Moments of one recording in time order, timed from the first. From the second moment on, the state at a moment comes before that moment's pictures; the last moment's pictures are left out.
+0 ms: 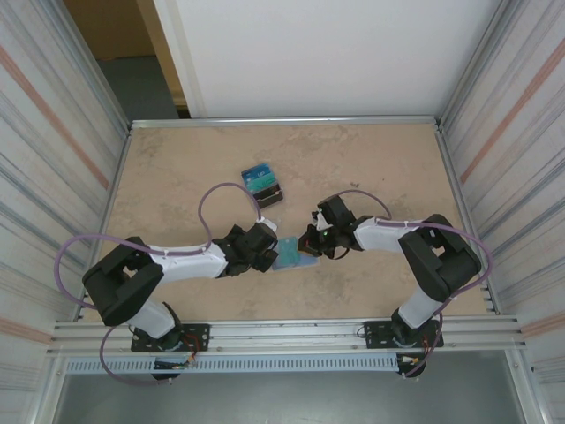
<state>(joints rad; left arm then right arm) -0.91 1.52 0.67 -0.17 -0.46 -0.13 0.60 1.64 0.73 -0.10 -0.50 0.88</state>
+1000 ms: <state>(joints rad) -0.92 1.51 0.77 -0.18 -0.45 -0.04 0.57 1.61 0.74 -0.24 -0.44 0.80</state>
